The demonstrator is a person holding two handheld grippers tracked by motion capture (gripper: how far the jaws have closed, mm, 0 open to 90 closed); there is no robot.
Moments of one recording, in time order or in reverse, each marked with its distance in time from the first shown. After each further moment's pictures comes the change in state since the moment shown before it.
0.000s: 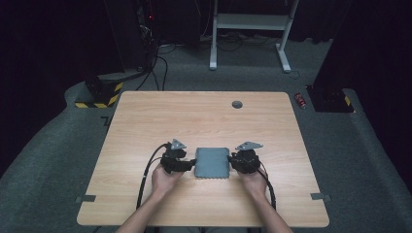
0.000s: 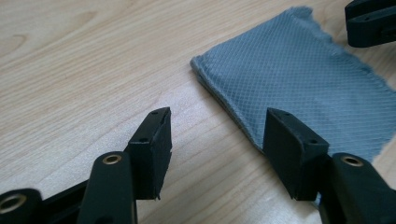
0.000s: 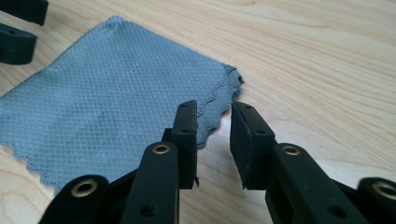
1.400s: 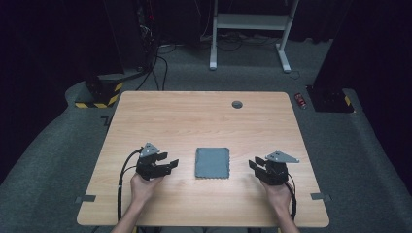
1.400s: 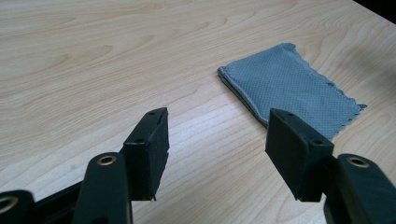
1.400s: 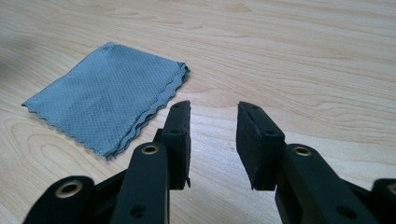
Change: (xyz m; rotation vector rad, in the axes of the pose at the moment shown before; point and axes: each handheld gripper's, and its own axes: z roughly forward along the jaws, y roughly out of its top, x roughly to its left) left arm 0.025 -0.032 -0.068 -0.155 -0.002 -0.073; right arm -0.026 -0.039 -0.078 -0.156 -0.035 0.084
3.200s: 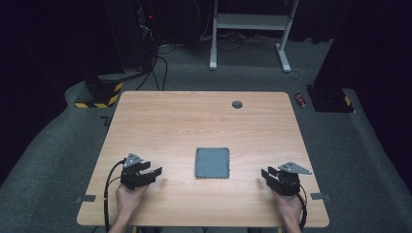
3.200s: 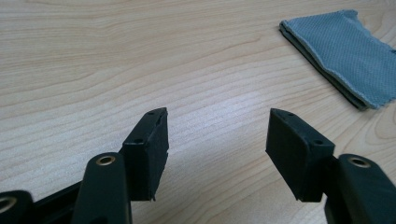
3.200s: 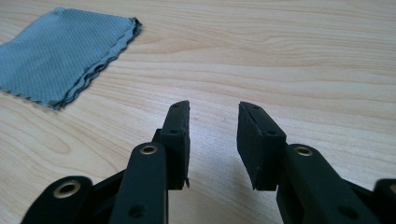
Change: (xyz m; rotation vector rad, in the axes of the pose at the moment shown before) left arm 0.031 -0.046 -0.021 0.034 0.107 -0.078; right arm -0.025 -0.042 -0.016 0.034 -0.083 0.070
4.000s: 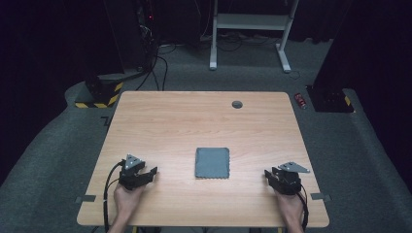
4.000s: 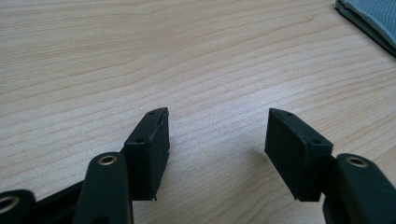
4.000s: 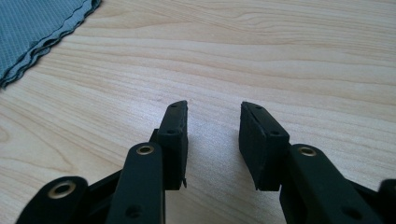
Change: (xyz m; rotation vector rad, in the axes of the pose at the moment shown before) left arm 0.010 -0.011 0.008 0.011 0.128 0.038; right arm -0.009 -0.005 0.008 0.065 -0.082 -0.019
